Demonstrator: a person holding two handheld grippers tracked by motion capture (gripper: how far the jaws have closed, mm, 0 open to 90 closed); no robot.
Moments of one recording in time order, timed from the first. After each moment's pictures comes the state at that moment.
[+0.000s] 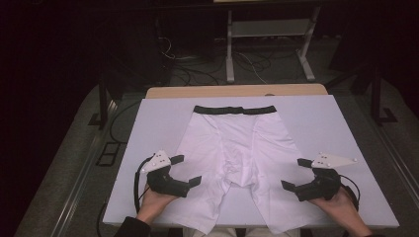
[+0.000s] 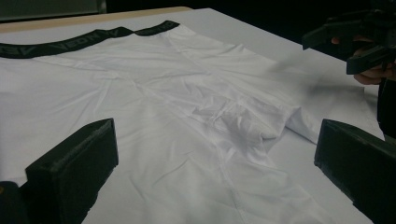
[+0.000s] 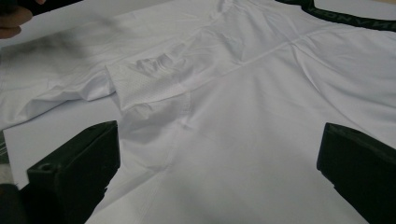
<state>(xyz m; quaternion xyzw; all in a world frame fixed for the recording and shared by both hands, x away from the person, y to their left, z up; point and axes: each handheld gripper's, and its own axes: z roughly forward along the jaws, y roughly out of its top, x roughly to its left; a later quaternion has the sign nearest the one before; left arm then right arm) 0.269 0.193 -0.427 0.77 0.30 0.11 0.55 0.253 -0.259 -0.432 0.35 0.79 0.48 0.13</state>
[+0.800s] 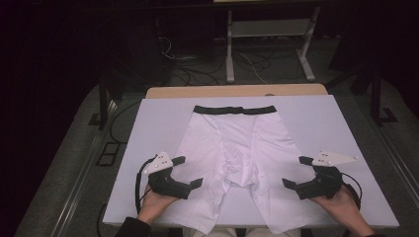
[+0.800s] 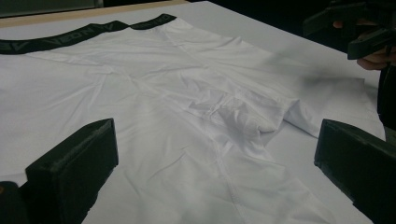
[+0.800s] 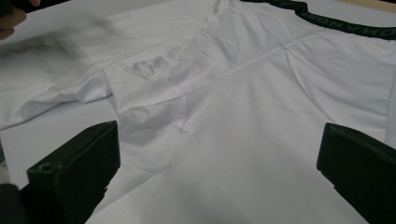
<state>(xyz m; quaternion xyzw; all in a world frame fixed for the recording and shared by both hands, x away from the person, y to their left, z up) 0.267 0.190 -0.428 0.78 0.30 0.11 0.54 0.254 -0.259 -0.422 0.35 0.80 0.47 0.14</state>
